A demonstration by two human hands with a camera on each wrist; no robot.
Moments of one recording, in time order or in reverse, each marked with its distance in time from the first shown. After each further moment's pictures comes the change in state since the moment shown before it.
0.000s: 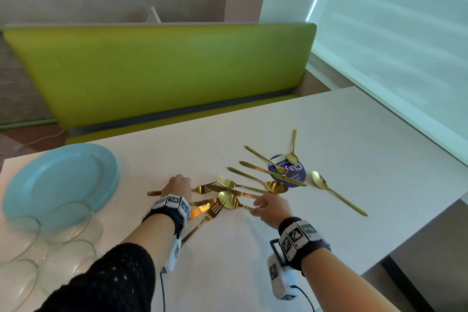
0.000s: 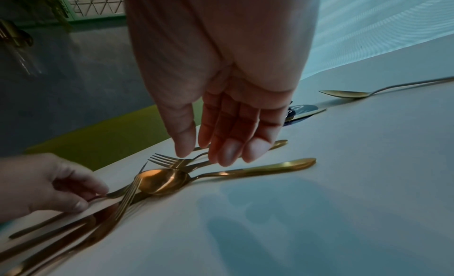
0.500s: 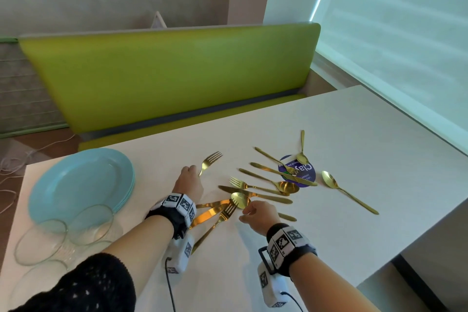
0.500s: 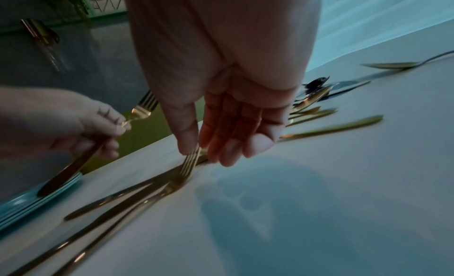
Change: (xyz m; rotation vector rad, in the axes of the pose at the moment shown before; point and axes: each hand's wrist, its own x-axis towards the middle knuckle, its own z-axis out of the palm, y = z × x) left_hand -0.017 -0.004 -0.031 -0.381 0.146 0.001; right_hand -0.014 -0.031 0.042 -0.061 -0.055 -0.062
